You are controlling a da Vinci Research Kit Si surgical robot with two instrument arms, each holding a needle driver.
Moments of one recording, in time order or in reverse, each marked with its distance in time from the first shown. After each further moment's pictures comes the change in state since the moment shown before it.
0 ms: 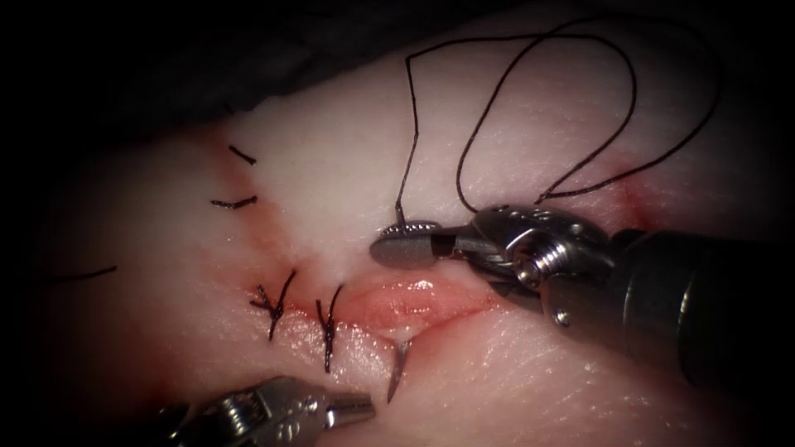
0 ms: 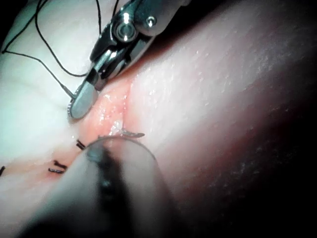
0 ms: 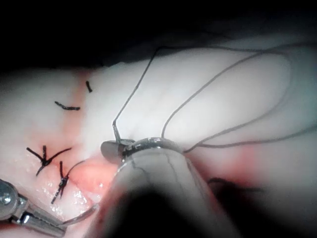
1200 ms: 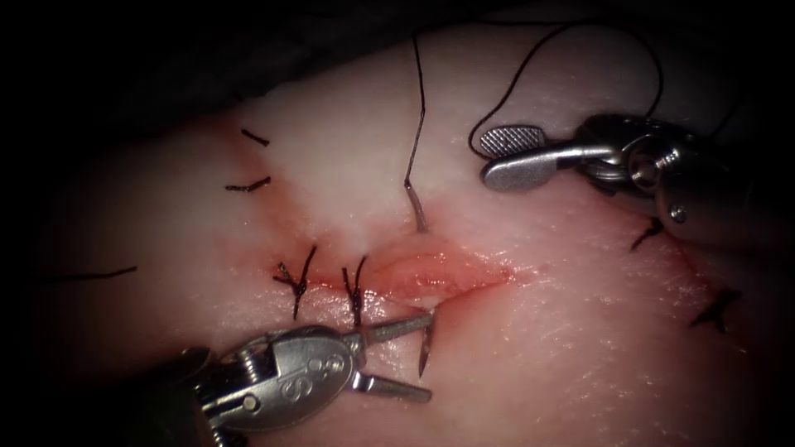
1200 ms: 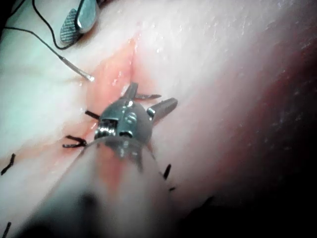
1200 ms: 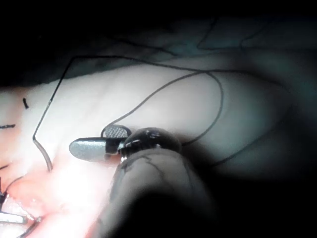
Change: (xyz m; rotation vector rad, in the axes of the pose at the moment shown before) right arm 0.011 0.008 -0.010 0.110 0.224 -0.229; left arm 0.005 -0.003 0.004 -0.108 0.573 0.357
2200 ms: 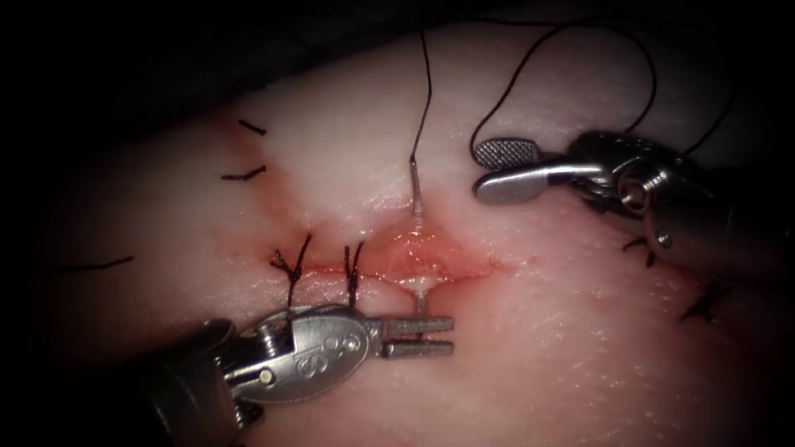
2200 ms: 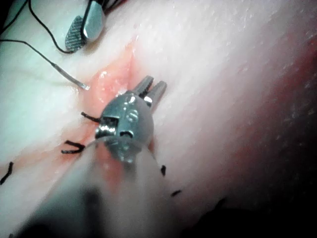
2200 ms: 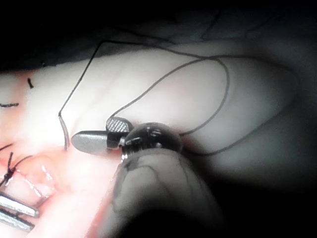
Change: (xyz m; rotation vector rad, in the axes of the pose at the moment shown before) right arm -0.002 0.000 0.001 -0.013 0.009 -0.053; left arm -0.003 -0.003 0.000 0.076 -0.007 -0.037
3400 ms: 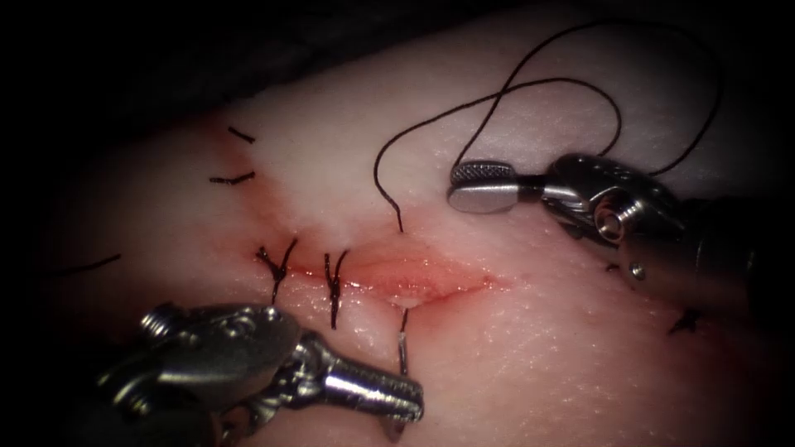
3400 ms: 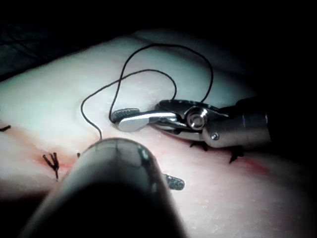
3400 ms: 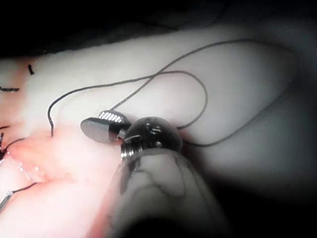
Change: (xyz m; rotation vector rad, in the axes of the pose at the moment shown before) right arm -0.003 0.000 0.002 -0.013 0.024 -0.036; left arm 0.012 0.001 -0.008 -0.469 0.145 -1.161
